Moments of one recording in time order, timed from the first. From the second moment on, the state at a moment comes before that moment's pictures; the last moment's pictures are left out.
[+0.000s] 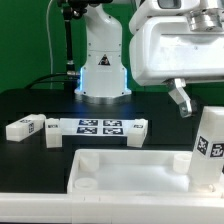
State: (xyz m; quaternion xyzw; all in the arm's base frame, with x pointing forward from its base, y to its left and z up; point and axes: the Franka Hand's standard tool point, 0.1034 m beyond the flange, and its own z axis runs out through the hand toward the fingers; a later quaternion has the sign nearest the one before) arm 0.660 0.103 0.138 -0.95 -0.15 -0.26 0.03
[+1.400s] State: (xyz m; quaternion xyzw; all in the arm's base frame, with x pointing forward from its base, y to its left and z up) arm 0.653 0.112 0.134 -0.99 -0.13 0.00 0.07
